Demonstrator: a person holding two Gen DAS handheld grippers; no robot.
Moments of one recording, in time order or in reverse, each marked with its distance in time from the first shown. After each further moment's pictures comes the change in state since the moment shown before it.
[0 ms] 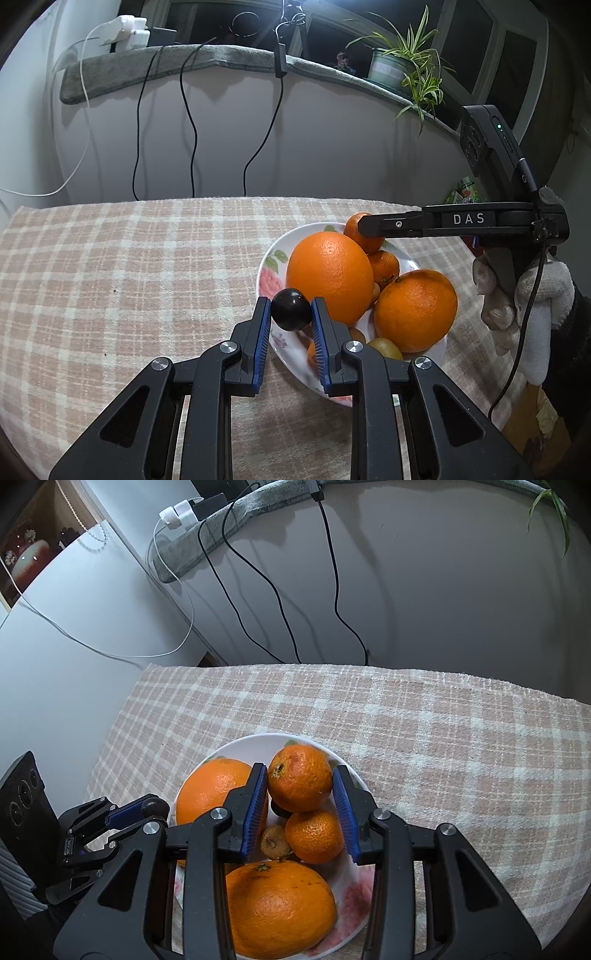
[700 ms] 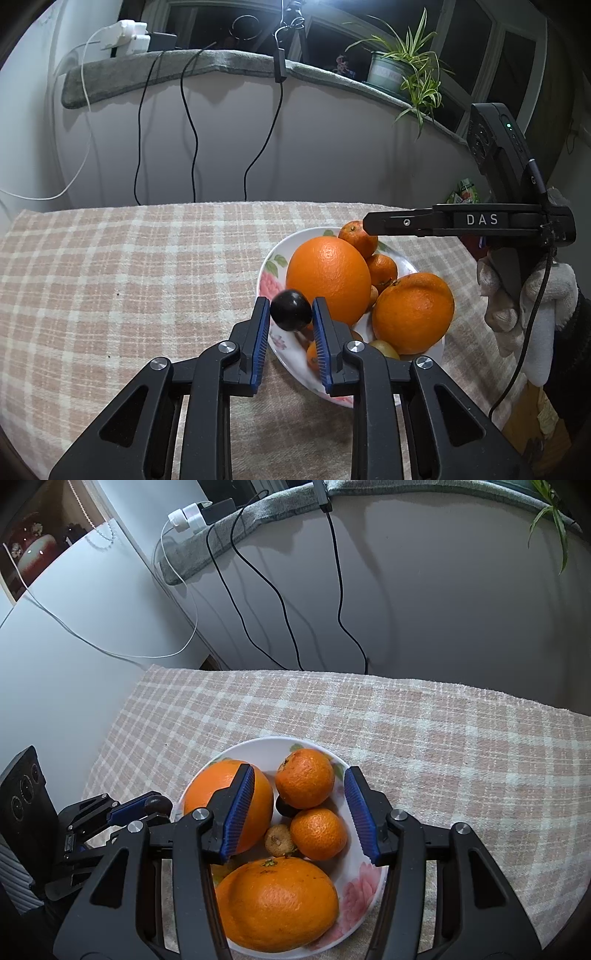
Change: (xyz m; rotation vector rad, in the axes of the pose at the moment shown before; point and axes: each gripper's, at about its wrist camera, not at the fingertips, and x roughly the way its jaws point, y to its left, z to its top) left arm -0.005 -0.002 0.000 0.004 -0.017 0.006; right arm -0.014 0.006 -0.001 -0.025 -0.033 -0.011
